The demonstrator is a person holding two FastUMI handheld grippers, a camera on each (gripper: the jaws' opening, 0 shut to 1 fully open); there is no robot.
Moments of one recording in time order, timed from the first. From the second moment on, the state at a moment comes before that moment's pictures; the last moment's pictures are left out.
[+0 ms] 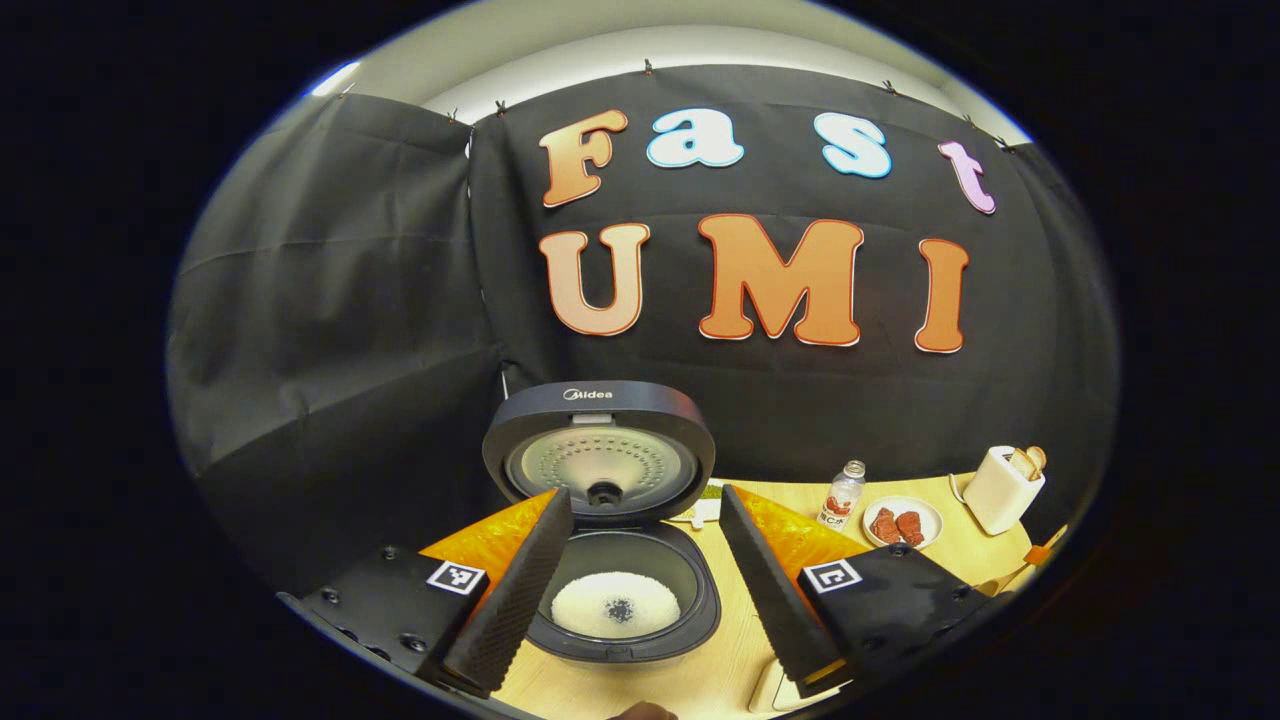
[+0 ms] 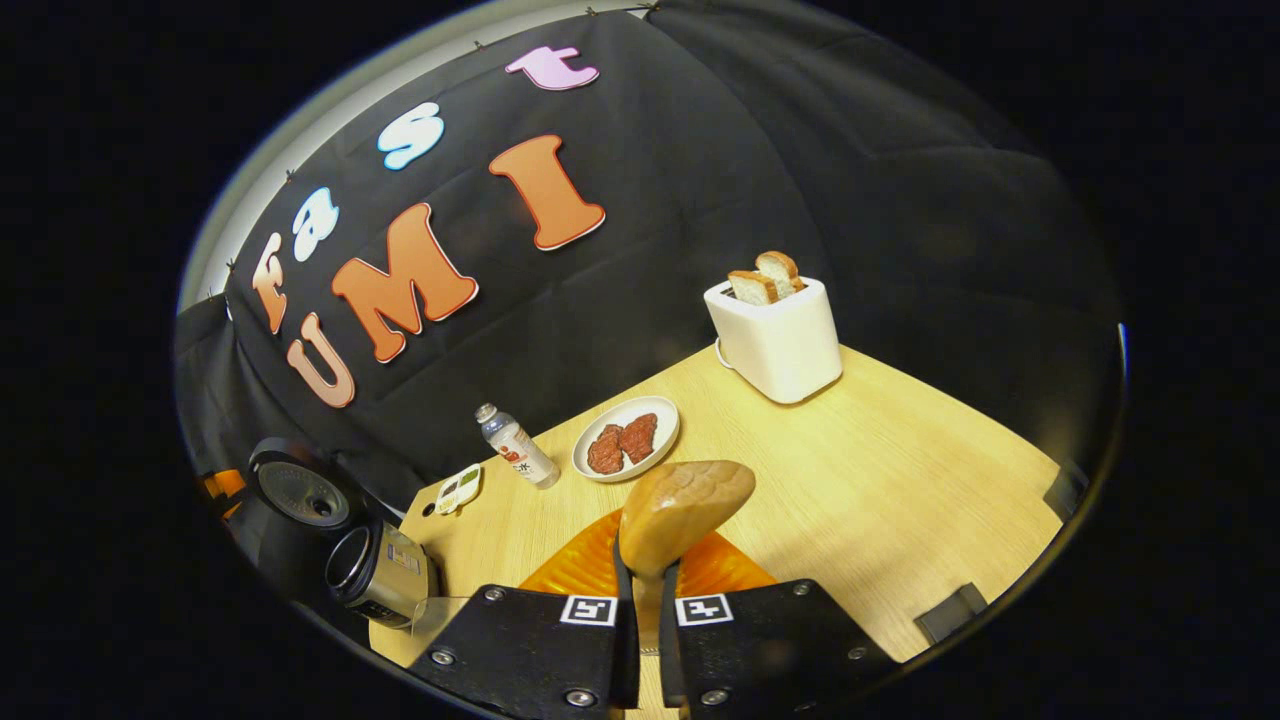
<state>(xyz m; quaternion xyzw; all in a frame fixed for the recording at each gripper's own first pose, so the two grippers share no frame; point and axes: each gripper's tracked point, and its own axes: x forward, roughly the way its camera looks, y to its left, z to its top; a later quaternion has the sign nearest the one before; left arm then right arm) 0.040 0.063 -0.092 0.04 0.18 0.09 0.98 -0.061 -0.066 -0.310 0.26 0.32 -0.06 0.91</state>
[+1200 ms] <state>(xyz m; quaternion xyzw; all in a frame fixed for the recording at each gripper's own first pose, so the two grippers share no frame) 0.107 0.151 -0.047 -0.02 0.16 0.12 0.98 -0.079 -0.063 -0.327 0.21 0.38 -0.07 0.90</state>
